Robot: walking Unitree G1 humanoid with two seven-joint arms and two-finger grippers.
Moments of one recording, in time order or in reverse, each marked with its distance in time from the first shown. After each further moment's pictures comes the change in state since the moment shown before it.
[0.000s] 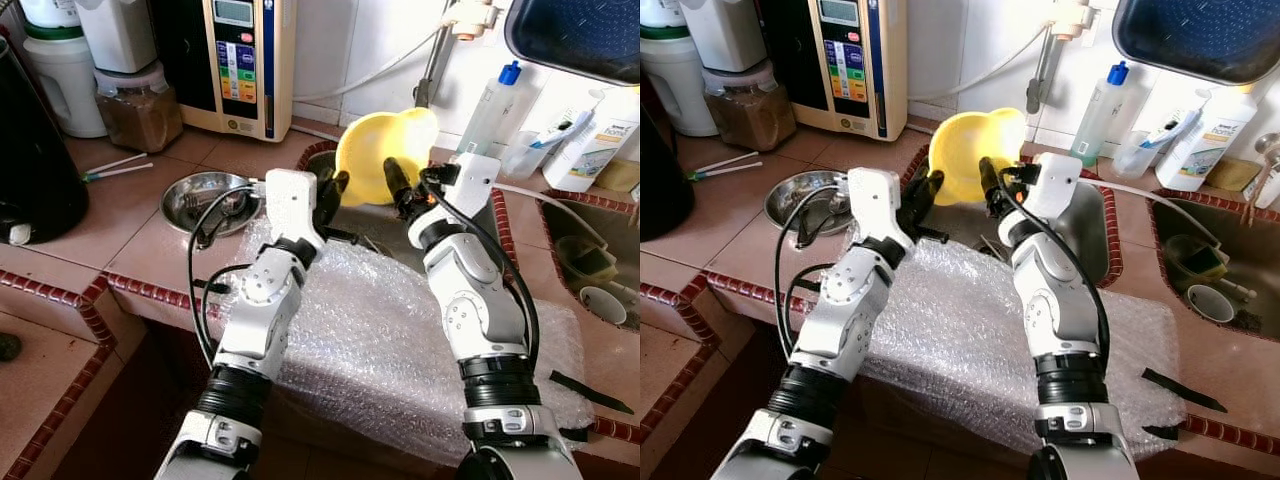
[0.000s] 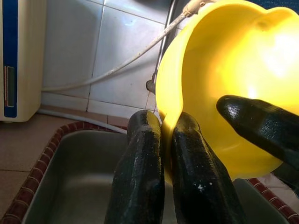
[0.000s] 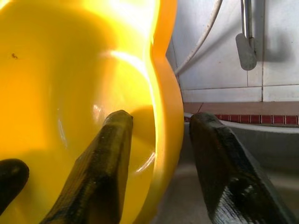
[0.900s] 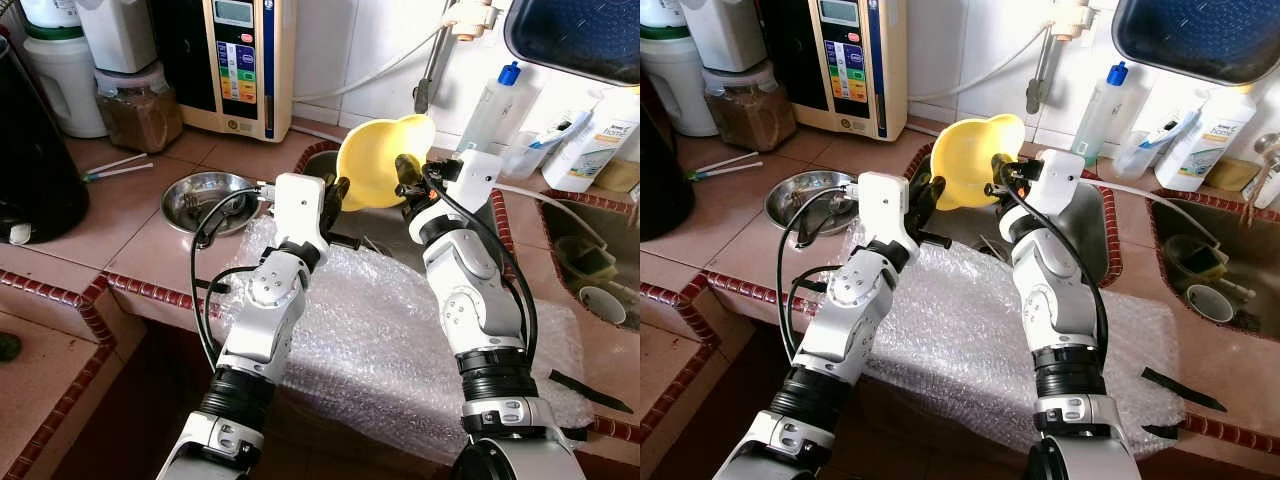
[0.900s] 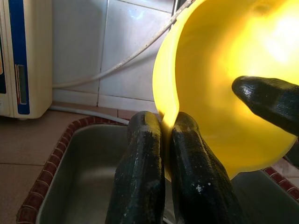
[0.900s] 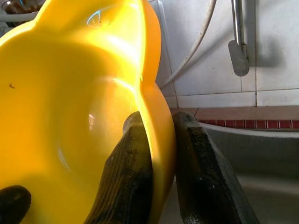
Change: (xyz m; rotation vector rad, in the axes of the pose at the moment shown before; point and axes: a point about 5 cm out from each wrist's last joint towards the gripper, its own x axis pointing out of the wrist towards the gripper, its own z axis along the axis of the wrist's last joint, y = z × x) left arm 0.000 0.000 -0.004 0.074 0.038 0.057; right arm 0.004 -0.002 0.003 0.002 -0.024 -0.027
